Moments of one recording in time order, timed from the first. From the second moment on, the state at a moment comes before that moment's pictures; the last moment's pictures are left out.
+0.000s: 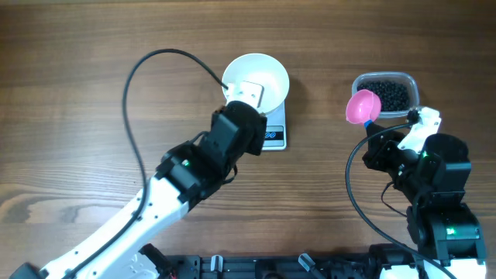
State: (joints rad) left arm -0.75 1.25 1.02 -0.46 -0.28 -0.34; right arm 0.03 0.70 0.74 -0.60 -0.19 0.44
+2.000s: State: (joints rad) left arm -0.23 1.07 1.34 -1.26 0.39 0.45; right arm 0.03 0.70 0.74 -0.67 -0.19 0.49
